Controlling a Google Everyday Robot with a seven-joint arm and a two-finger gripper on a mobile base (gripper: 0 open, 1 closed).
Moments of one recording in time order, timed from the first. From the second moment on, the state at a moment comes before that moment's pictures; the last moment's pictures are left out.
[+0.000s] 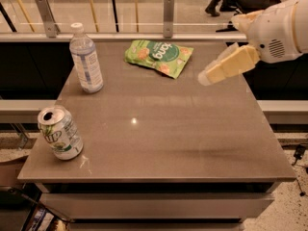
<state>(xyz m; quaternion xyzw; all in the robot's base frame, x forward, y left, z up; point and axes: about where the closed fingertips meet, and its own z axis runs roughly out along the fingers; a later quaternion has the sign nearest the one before) 0.536 -0.139 1.008 -0.47 0.74 0.11 0.47</state>
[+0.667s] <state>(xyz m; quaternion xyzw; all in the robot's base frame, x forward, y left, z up) 0.561 -0.089 1.009 -0.41 0.75 0.13 0.50</state>
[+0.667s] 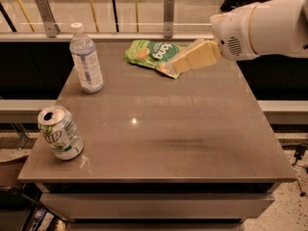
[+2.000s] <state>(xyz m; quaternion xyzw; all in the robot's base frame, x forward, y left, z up) 0.602 0.003 0.987 -0.36 0.72 0.21 0.55</state>
